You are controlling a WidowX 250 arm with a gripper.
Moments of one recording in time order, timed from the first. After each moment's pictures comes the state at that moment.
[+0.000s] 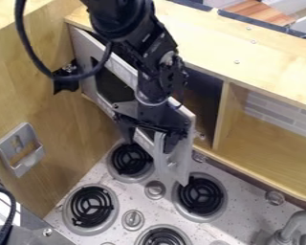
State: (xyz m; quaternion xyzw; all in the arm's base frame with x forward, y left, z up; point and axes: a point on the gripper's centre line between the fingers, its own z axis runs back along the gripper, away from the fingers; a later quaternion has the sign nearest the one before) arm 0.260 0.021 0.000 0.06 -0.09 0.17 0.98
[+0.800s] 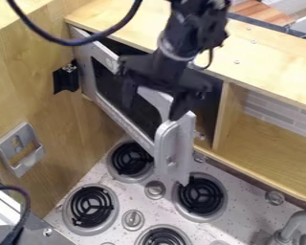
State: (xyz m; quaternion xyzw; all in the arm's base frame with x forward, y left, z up) arm 0.254 -0.003 0.084 0.16 -0.10 0.20 0.96
